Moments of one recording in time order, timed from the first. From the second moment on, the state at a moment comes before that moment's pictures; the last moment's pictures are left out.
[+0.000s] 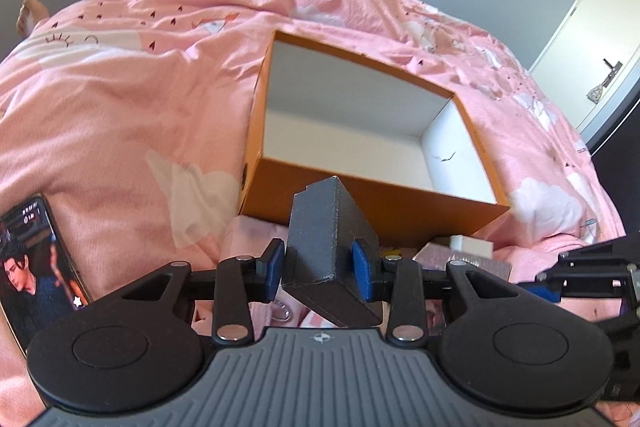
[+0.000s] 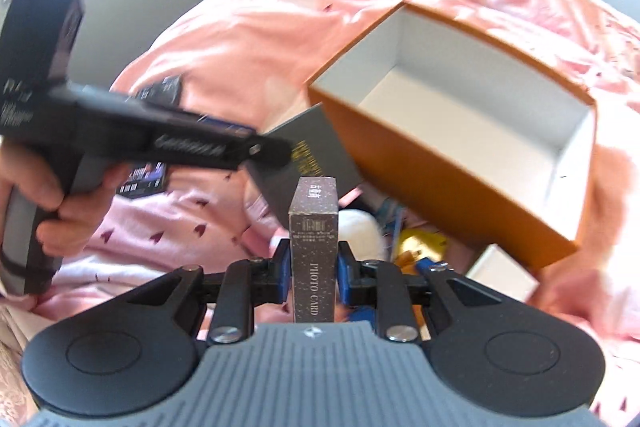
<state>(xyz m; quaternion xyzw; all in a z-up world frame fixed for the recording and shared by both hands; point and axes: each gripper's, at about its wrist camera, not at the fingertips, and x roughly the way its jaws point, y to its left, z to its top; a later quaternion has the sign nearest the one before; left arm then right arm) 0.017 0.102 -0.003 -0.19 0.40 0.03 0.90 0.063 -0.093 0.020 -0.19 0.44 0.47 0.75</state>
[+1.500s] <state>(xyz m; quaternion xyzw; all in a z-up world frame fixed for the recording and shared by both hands) 0.173 0.076 -0.057 -0.03 0.55 0.08 0.83 0.289 -0.041 -0.068 -0.02 0.57 0.39 0.72</state>
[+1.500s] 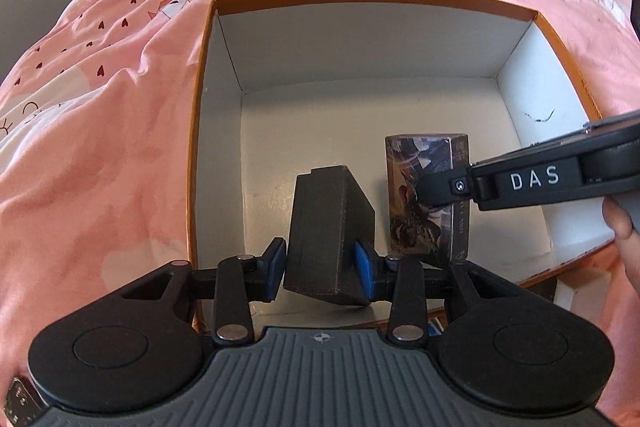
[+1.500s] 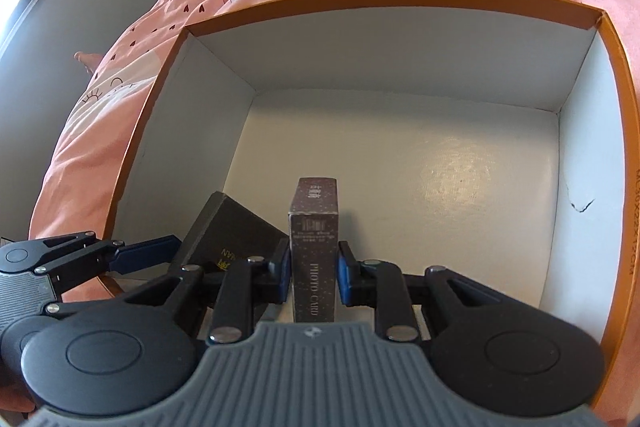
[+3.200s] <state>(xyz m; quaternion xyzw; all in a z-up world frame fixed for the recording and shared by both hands) 0.140 0.169 -0.030 -0.22 0.44 0.09 0.86 0.284 0.037 -0.085 0.01 0.65 0.45 0.61</state>
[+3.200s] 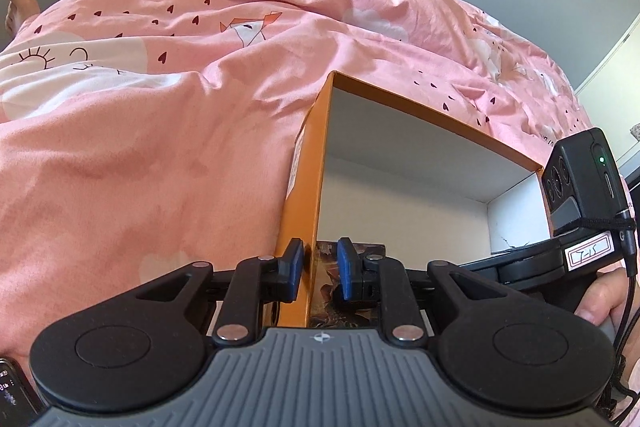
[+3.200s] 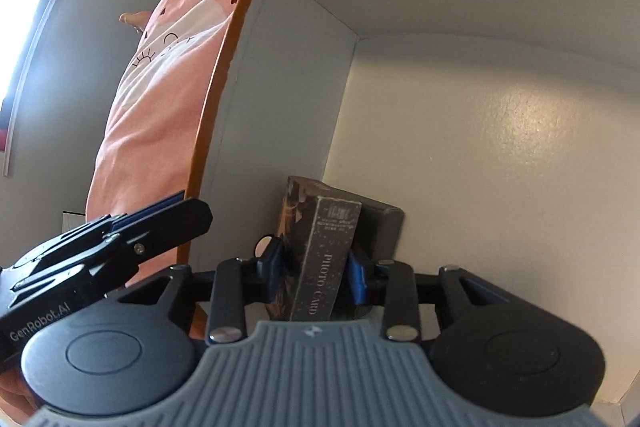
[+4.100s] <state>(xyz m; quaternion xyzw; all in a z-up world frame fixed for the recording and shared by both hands) 0.118 0.158 -0.013 -0.21 0.40 0.11 0.89 0.241 0.026 -0.058 -0.08 0.57 0.47 0.67</state>
